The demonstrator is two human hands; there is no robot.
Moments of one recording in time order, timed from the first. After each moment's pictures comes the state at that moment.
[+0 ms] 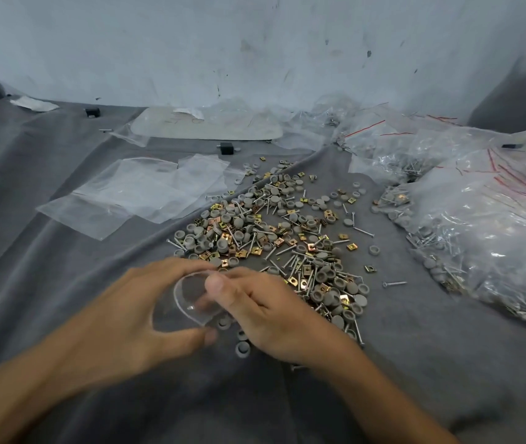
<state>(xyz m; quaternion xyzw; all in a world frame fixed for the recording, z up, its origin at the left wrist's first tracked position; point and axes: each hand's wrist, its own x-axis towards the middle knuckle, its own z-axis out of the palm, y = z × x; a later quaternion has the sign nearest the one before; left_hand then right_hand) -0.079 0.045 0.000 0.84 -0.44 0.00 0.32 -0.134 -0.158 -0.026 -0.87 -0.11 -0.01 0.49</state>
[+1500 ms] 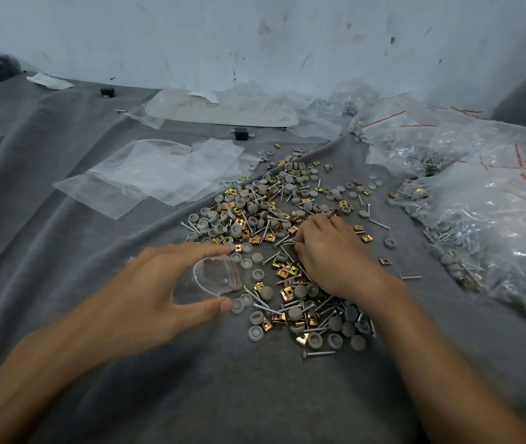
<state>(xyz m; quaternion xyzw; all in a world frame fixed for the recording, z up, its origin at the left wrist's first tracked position) -0.073 0.047 -0.009 0.86 -0.42 -0.01 0.29 -0.095 -0.234 -0.037 -1.00 0.04 -0.03 0.05</state>
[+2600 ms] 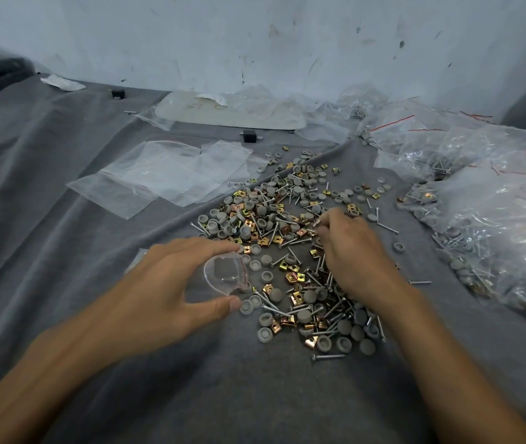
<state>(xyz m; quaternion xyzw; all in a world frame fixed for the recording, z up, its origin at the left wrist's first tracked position) -0.072 0.049 -0.011 0.87 -0.40 0.00 0.28 -0.103 -0.237 -0.031 -0.97 0.08 -0.12 0.17</state>
